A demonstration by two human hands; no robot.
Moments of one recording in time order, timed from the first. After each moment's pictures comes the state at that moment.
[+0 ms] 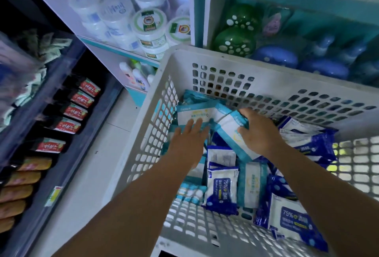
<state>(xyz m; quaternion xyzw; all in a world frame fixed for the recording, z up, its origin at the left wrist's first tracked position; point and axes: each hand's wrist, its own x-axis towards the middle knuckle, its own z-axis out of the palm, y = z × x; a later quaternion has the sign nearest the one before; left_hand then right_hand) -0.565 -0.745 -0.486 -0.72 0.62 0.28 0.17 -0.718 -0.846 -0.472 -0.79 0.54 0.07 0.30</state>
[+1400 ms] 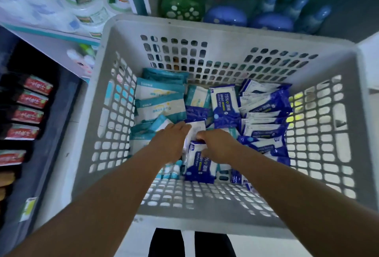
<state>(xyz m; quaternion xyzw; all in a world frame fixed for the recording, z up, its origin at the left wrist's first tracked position) -0.594 -0.723 -0.509 -0.61 0.69 0.35 0.16 -0.749 -0.768 -0.501 -0.79 0.42 0.25 0.36</state>
